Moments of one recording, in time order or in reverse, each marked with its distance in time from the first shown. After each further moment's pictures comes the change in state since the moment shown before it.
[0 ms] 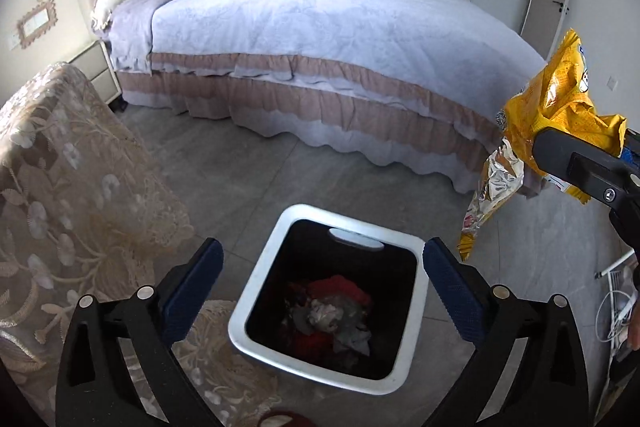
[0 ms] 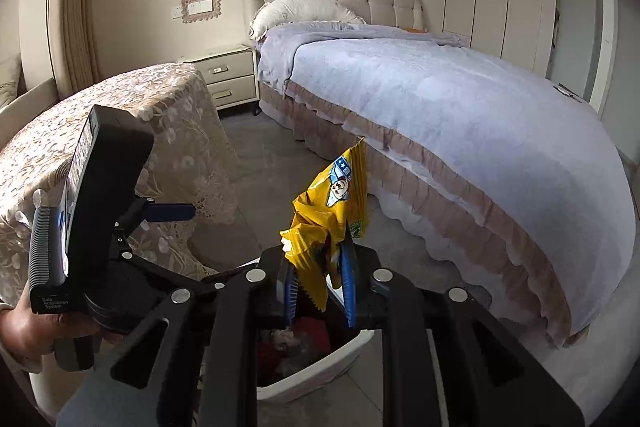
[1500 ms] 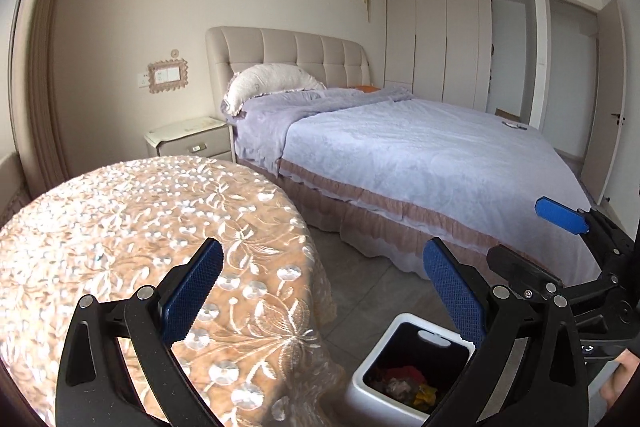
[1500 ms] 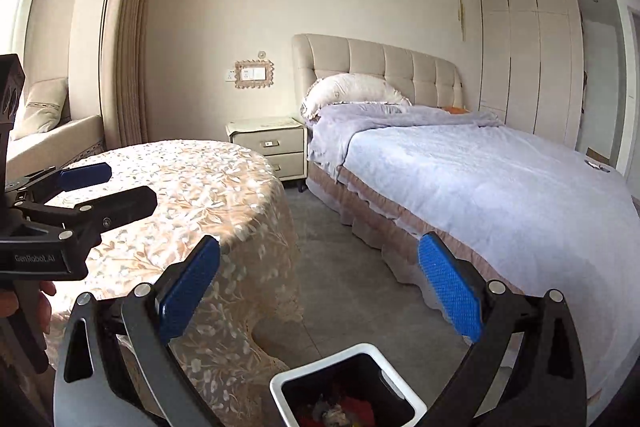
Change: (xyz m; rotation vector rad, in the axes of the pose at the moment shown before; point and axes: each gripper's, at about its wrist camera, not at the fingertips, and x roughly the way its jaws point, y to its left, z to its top) left arm -0.240 0.103 0.001 -0.213 -0.443 0.300; right arm -0.062 0.094 0.088 -0.097 -0.281 0.128
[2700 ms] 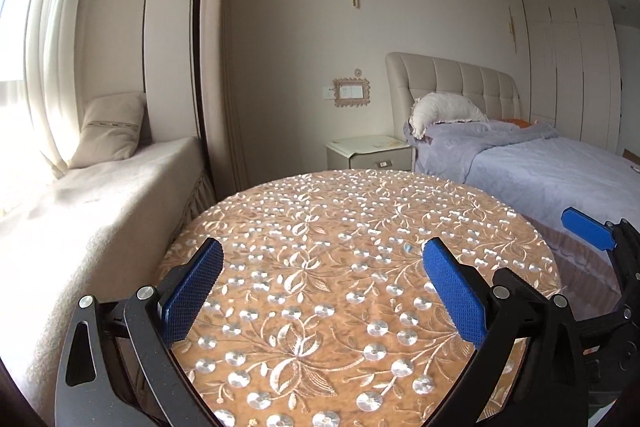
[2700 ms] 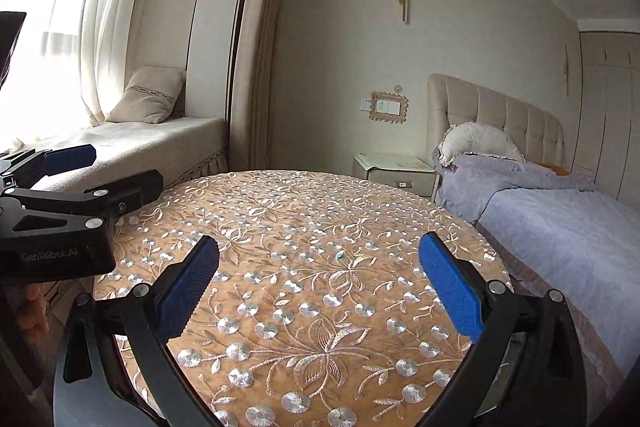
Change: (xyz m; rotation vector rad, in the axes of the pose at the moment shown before) left arm -0.200 0.254 -0.018 -0.118 -0.070 0.525; right arm -0.009 0.309 0.061 -0.166 -0.083 0.304
